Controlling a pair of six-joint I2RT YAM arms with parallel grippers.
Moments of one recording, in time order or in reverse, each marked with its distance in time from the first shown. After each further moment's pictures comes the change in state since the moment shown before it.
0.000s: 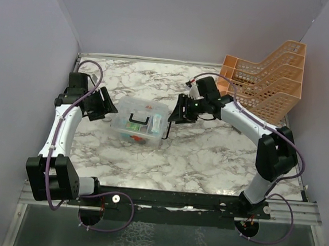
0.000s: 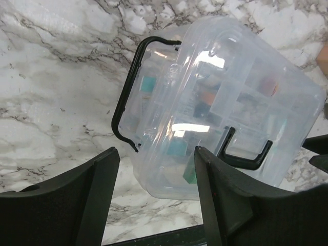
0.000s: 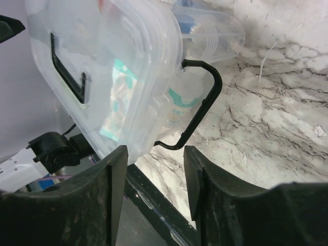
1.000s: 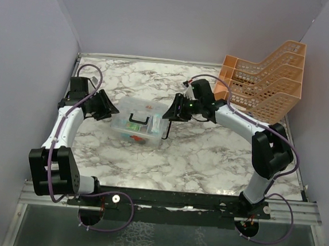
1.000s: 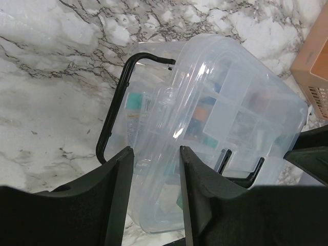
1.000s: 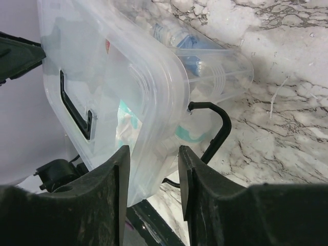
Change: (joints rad) left arm 0.014 0.064 -0.064 0.166 0.099 -0.066; right arm 0.045 0.021 -0.043 0.208 0.103 0.110
